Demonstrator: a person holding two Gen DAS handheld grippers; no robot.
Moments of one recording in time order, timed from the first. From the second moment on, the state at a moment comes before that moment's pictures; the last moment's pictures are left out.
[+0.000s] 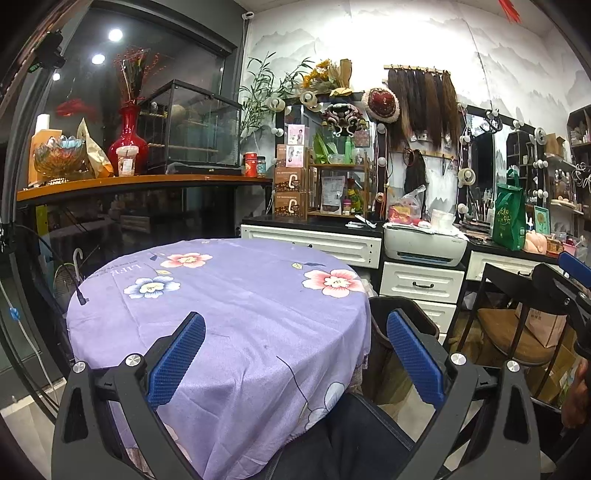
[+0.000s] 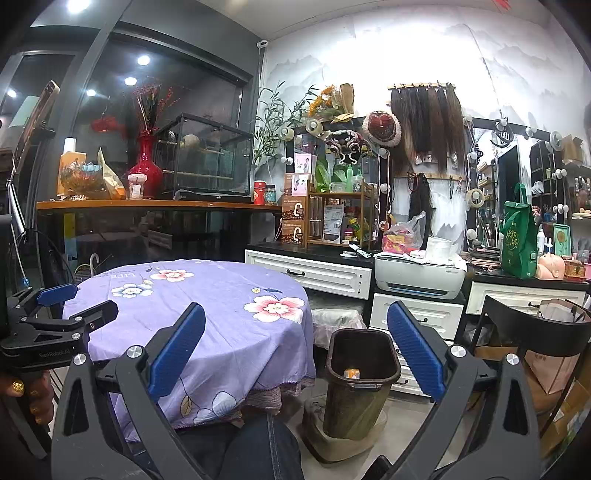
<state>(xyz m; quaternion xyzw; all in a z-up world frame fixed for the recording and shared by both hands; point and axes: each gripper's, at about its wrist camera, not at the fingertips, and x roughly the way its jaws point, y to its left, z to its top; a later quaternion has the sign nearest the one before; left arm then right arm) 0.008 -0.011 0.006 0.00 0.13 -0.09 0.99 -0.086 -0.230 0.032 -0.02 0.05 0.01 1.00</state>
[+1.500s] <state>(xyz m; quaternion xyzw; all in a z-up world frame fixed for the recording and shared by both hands) 0.012 -0.003 0.007 0.00 0.13 -0.08 0.99 -0.082 -0.221 0.030 -0.02 0.05 0.01 1.00</state>
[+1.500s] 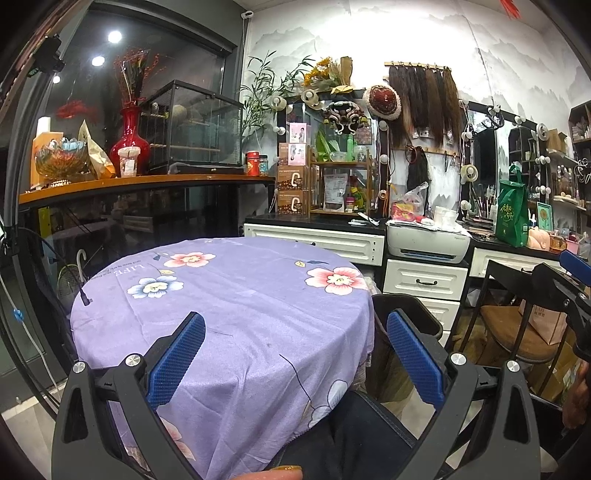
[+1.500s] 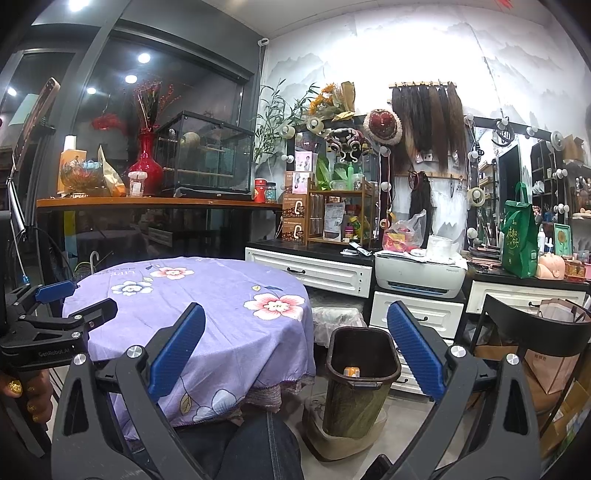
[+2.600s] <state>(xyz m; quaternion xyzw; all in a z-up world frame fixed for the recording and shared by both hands) 0.014 0.001 0.010 0.01 0.12 -0.08 0.99 -0.082 -0.221 0.030 -0.02 0.05 0.01 1.00</state>
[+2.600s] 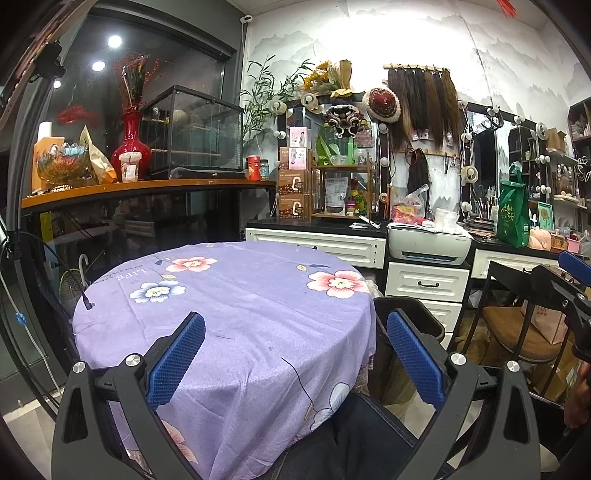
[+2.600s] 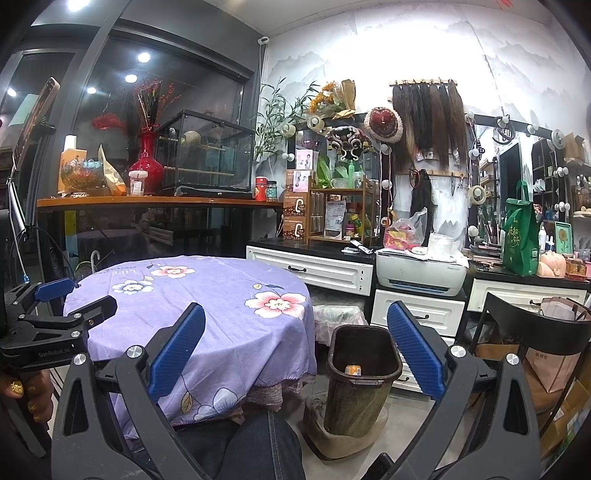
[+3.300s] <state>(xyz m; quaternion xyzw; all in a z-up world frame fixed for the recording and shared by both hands) 0.015 0.001 0.009 0.01 0.12 -0.08 0.99 -0.080 -0.219 0.023 -0.02 0.05 0.01 1.00</state>
